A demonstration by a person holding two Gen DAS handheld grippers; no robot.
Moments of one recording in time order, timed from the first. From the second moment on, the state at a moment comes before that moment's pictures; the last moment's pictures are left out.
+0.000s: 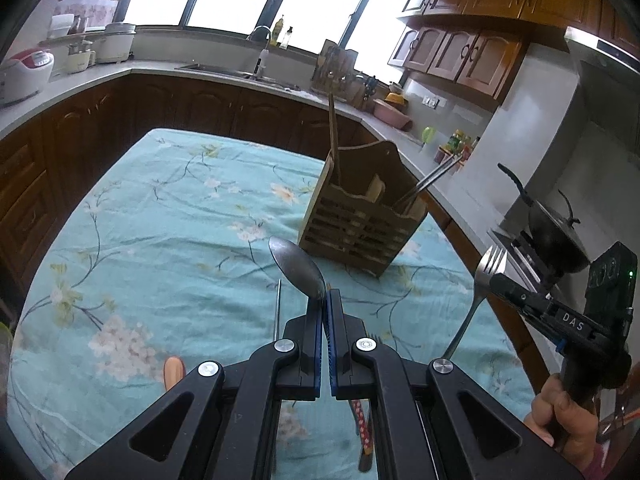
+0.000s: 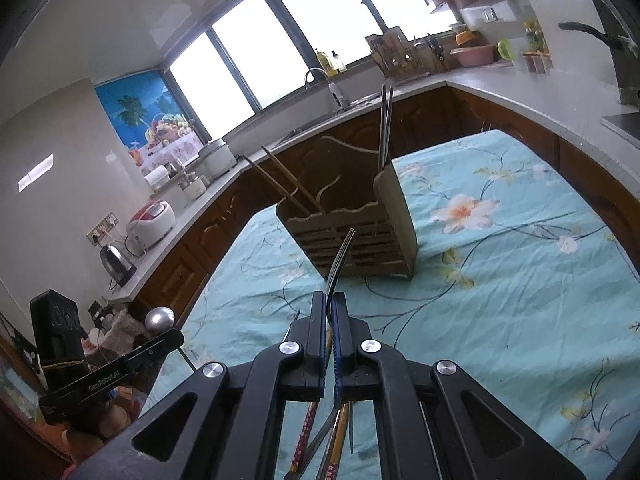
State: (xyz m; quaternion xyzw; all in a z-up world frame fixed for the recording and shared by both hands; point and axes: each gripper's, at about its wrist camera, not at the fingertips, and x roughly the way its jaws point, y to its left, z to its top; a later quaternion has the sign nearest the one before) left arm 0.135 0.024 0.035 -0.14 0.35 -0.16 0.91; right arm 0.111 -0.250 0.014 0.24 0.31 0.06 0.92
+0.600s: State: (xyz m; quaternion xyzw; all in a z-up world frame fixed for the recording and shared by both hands) left arm 0.175 0.018 0.068 -0.12 0.30 -0.17 0.93; right arm 0.139 -0.271 0.045 0.24 0.26 0.05 0.93
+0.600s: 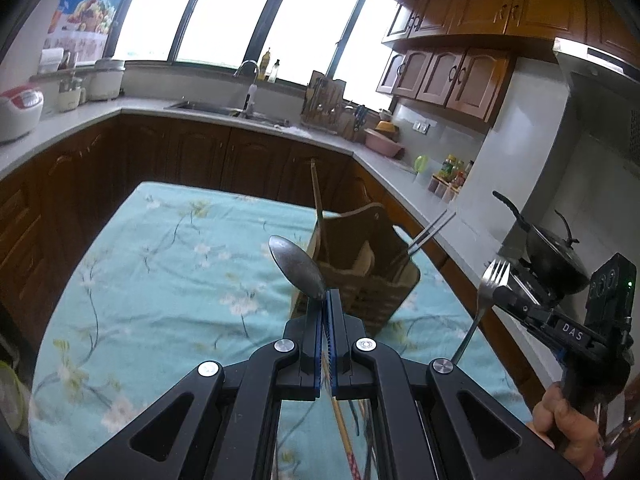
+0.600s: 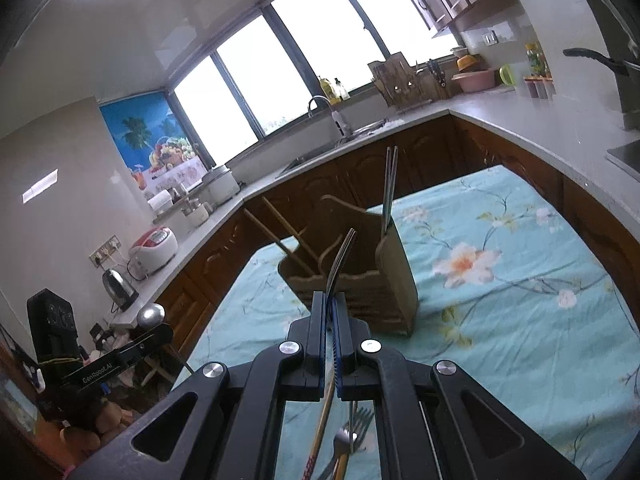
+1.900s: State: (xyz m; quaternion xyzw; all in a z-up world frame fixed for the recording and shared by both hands) left arm 0.326 -0.061 0.027 -0.06 0.20 -0.15 0.97; right arm 0.240 -0.286 0.076 0.17 0.14 0.03 0.98
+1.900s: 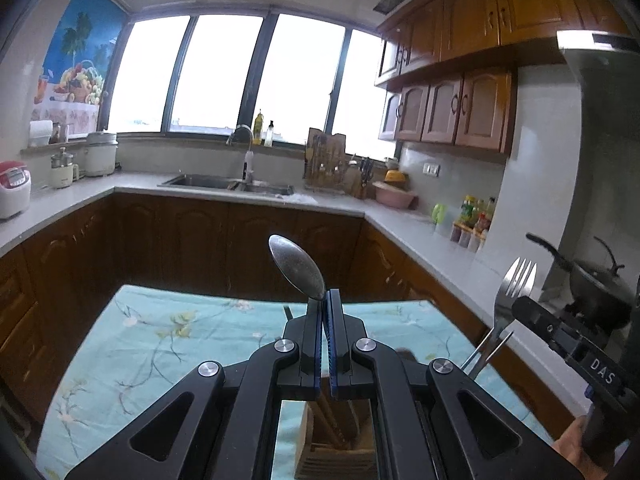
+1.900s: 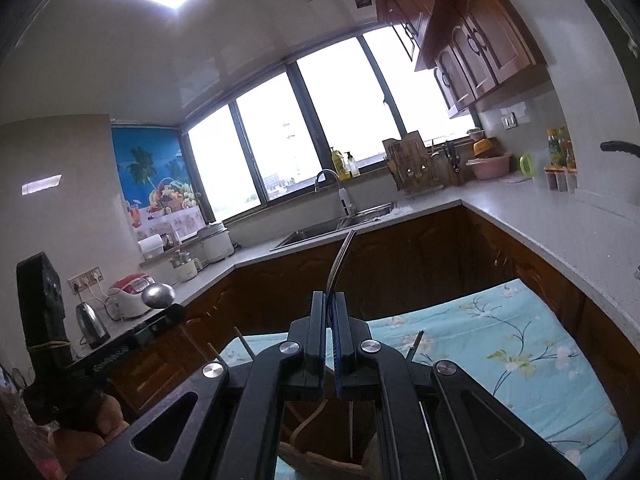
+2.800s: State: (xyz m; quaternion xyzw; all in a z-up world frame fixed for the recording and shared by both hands) left arm 0.354 -0.079 -0.002 -0.03 0.27 -0.13 0.95; right arm 0.253 -0.282 0.007 0.19 0.21 0.04 0.96
